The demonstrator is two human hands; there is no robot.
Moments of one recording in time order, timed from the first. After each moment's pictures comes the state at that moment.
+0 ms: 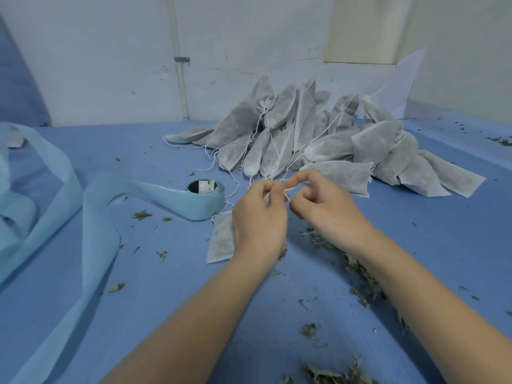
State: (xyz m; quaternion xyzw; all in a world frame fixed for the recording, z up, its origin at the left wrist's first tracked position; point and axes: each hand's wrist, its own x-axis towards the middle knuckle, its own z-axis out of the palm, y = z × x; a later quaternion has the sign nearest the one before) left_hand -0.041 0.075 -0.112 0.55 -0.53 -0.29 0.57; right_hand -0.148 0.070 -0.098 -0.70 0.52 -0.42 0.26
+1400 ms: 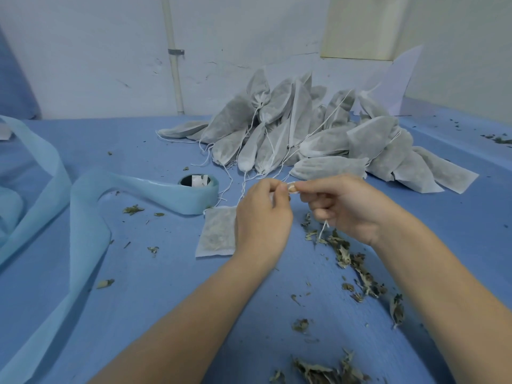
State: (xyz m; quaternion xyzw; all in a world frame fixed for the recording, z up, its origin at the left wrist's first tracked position) left_hand -0.048 0.080 -0.116 0.56 -0.58 -0.30 0.52; right_hand -0.170 0.066 -0.082 -0.49 0.50 -0.44 0.56
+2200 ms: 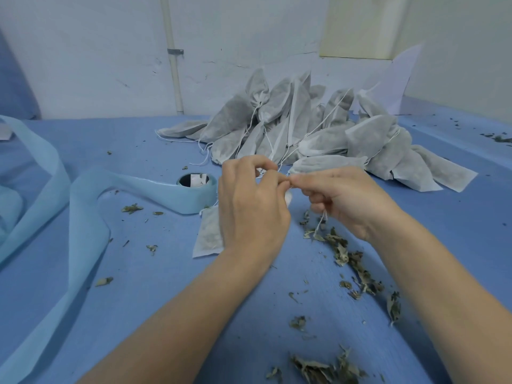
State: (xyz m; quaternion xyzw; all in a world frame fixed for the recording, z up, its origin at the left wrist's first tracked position) left_hand -0.041 0.082 -0.116 0.49 -0.65 0.12 0.57; right_hand -0.170 0.071 -0.081 -0.54 0.52 -0.47 0.47
